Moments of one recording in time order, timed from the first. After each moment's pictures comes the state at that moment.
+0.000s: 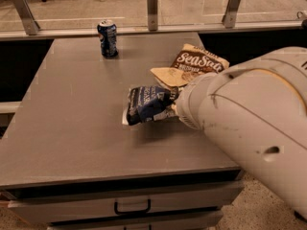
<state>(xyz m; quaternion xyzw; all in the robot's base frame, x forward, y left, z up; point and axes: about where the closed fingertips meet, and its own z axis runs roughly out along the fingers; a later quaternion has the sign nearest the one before) 0.483 -0.073 0.901 -0.41 0.81 -0.10 0.40</state>
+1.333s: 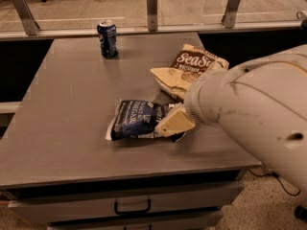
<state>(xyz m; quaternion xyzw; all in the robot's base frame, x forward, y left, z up) 0.487 -0.081 0.908 -0.40 0.81 -0.08 0.41</state>
